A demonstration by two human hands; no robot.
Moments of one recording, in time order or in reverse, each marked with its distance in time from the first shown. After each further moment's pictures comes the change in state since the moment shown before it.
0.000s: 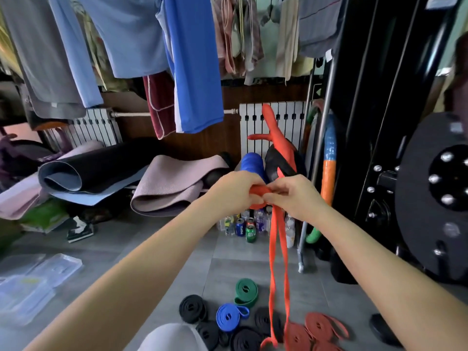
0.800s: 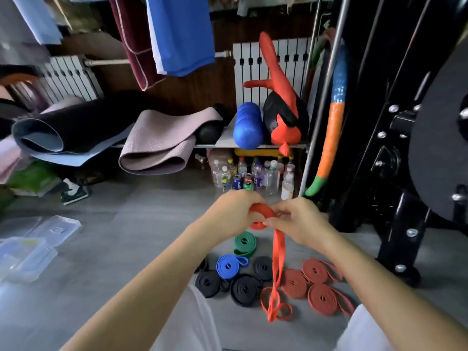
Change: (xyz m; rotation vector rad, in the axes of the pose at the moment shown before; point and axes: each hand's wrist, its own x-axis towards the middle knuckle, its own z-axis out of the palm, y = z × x) left_hand -0.052 -0.020 0.130 -0.204 -0.176 -0.023; right_hand -0.087 0.082 0.085 0.069 -0.203 0.247
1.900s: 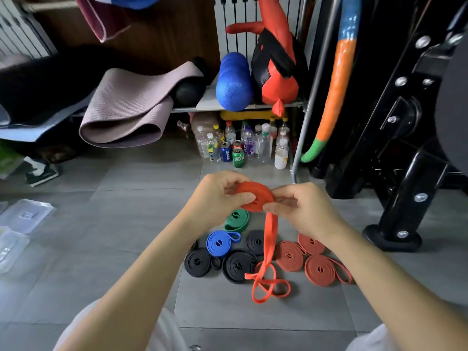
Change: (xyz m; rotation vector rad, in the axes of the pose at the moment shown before) left_hand 0.024 -0.050 0.063 -0.598 0.101 -0.215; right_hand 0.018 0.067 0.029 0.189 0.054 0.052
